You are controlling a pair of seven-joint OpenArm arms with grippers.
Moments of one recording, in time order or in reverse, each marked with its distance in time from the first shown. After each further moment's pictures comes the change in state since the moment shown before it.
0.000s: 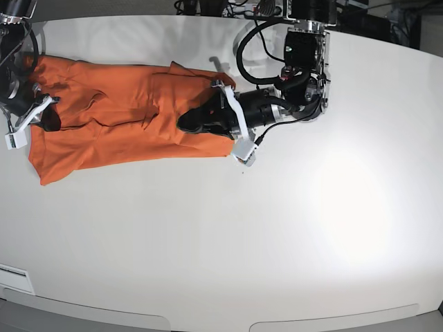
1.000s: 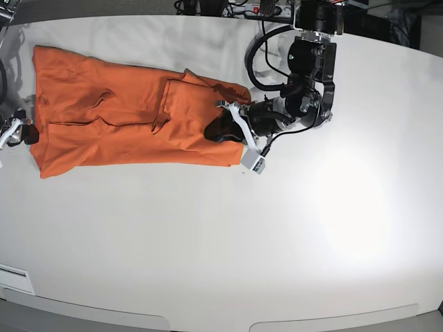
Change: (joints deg) left arm -2.8 -3.5 0.3 -6.3 14.3 12.9 -6.9; right arm 10.5 9.8 1.1 -6.1 5.8 -4.1 -12.4
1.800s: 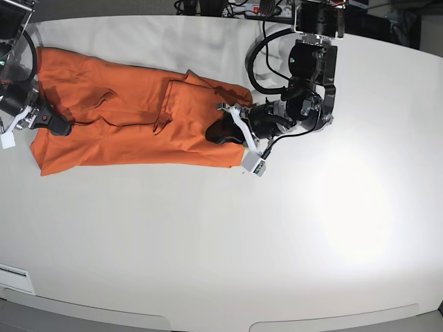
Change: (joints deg) left arm -0.9 -0.2 0.0 0.0 -0.2 0.2 1.2; right arm -1.0 -7.2 0.7 -18.3 33.6 4.8 -12.9
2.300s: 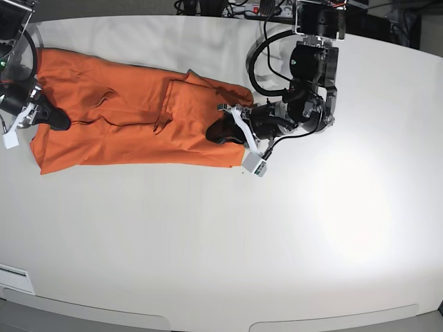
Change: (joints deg) left arm -0.6 -0.4 -0.2 0.5 -2.6 -2.4 1.8; right arm 0.2 0.4 -0.1 0.3 -0.8 0.3 -0.8
